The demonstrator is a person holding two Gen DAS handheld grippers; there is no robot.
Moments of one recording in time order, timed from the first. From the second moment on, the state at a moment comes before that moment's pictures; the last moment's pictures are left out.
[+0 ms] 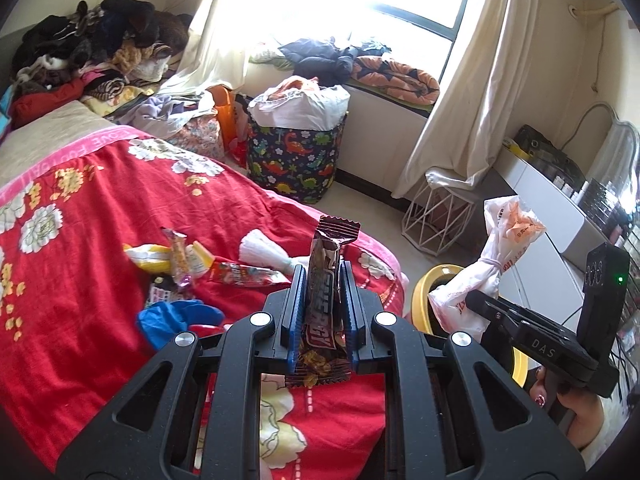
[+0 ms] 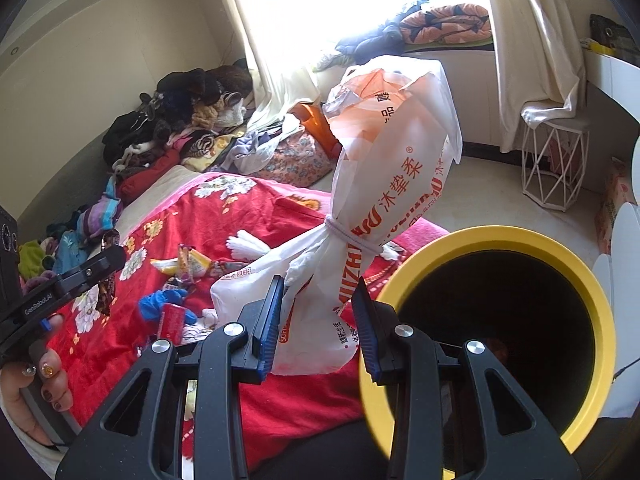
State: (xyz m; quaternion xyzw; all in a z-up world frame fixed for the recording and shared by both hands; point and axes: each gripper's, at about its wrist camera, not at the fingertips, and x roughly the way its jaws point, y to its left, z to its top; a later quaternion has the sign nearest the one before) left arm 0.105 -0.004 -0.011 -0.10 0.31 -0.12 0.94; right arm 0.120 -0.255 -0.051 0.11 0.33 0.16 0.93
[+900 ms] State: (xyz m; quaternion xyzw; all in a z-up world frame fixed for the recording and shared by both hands) left arm 0.115 -0.080 -0.016 -0.07 0.32 -0.19 0.93; right arm 0.104 -0.321 -0.059 0.12 0.32 0.08 0.94
